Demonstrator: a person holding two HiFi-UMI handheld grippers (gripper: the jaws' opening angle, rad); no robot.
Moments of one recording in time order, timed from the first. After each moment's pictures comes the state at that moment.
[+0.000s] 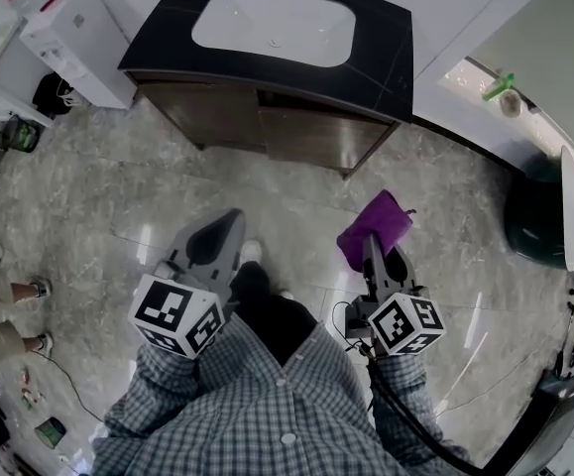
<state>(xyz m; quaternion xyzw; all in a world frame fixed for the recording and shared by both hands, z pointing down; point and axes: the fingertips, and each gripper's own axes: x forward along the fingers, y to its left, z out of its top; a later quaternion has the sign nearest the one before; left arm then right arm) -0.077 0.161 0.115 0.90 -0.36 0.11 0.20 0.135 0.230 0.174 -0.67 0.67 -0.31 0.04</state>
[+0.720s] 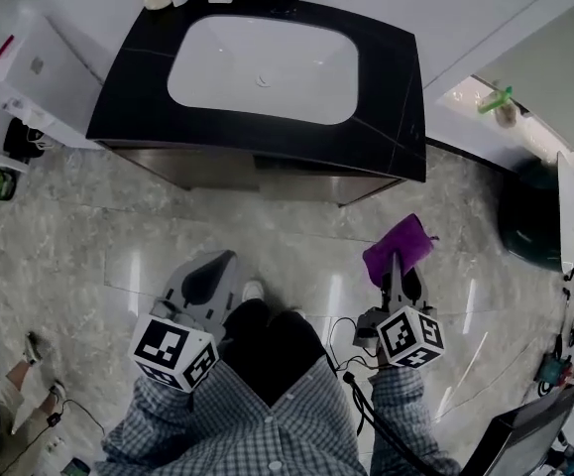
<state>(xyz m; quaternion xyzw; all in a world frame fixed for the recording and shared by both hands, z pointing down) -0.093 0.003 0.172 0.91 -0.30 0.14 0.24 0.183 0.093 0.220 -0.79 0.55 -0.28 0.00</state>
